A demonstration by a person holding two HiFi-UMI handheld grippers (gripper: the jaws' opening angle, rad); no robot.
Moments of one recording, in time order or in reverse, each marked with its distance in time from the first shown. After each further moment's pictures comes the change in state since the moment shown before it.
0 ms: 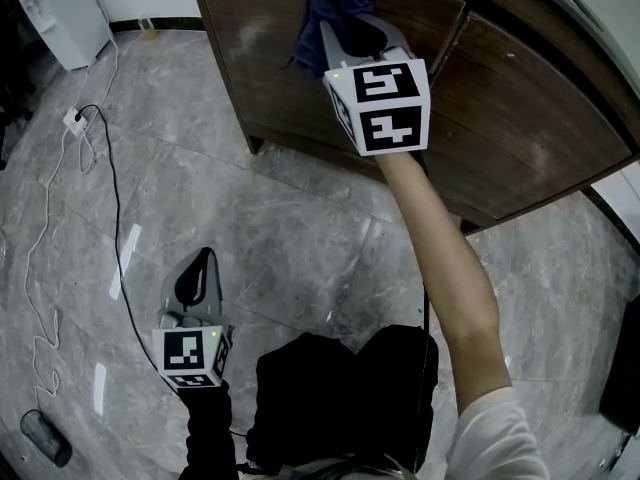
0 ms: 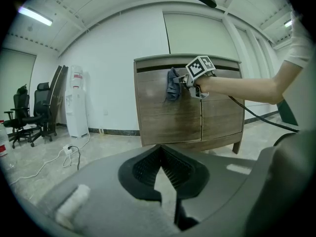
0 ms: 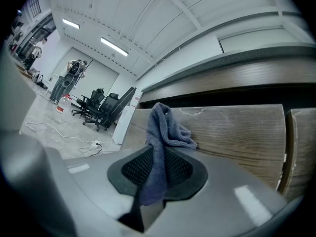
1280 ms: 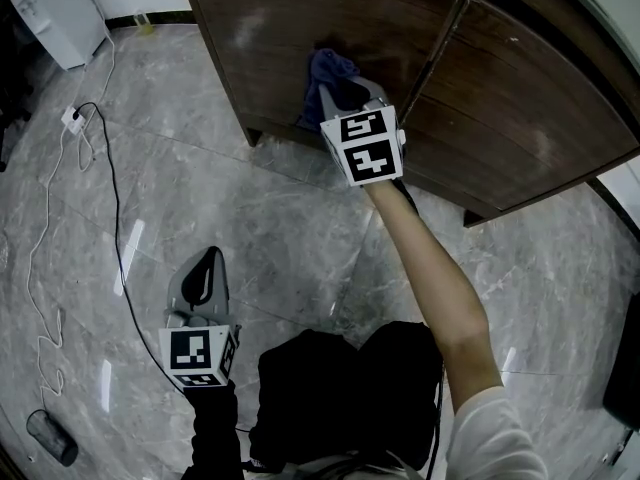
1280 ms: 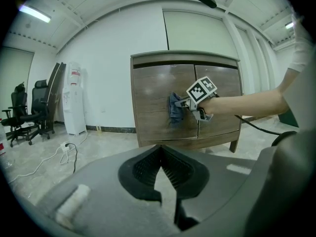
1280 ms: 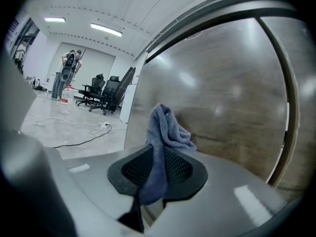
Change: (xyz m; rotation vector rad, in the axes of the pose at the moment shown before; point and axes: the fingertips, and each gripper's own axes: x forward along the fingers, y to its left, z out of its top) left arm 0.006 -0.016 -0.011 -0.006 0.029 -0.021; right arm -0.013 0.045 -0.147 0.090 0.267 0.082
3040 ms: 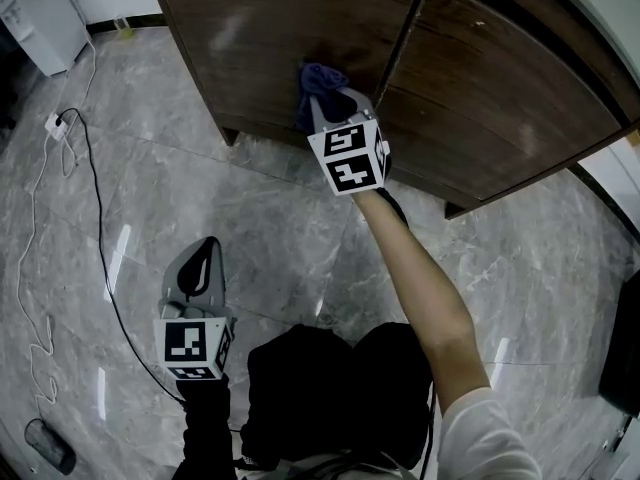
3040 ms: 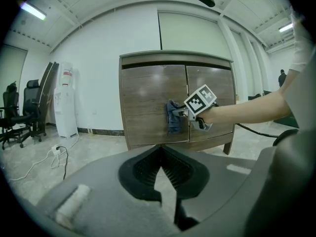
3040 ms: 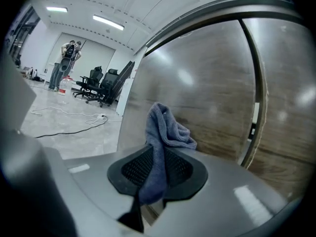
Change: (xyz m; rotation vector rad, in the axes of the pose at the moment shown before) left arm 0.019 -0.038 0.014 0.021 -0.019 -0.071; right arm -0.020 -0.019 -0.043 -0.048 0.038 -0.057
